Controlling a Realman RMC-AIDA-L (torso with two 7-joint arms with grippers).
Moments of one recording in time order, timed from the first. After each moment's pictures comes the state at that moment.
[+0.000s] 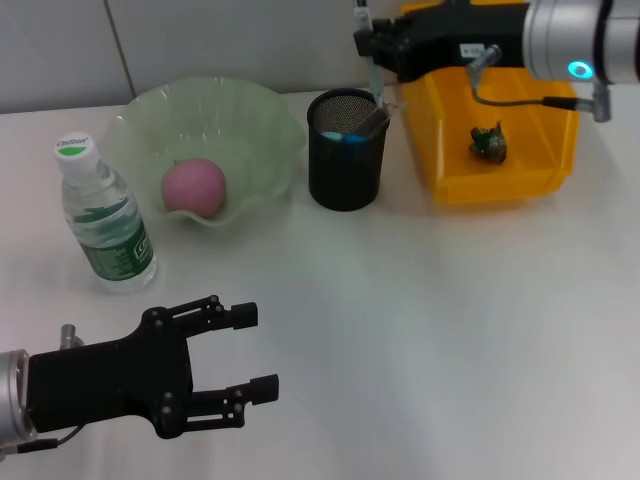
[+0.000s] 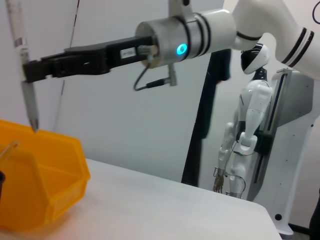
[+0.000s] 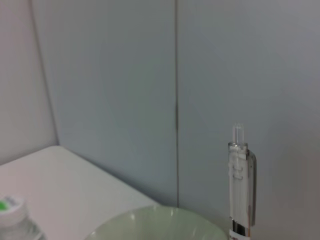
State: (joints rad) left arm -0.44 -2.07 0.84 0.48 1.84 1.77 -1.09; right arm 0.48 2.08 -1.30 -1.42 -2.08 -0.99 2.25
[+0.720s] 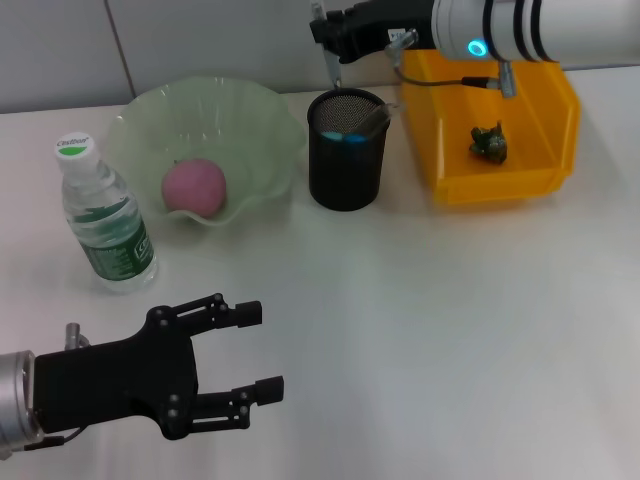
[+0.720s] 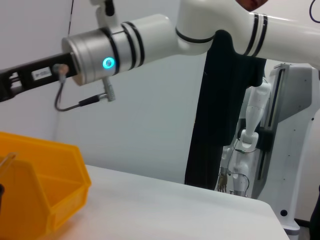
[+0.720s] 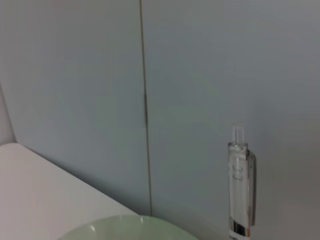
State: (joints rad) left arm -0.44 -2.07 0.84 0.45 1.83 1.77 -1.01; right arm 0.77 2.08 -1.30 -0.95 -2.09 -0.73 2.18
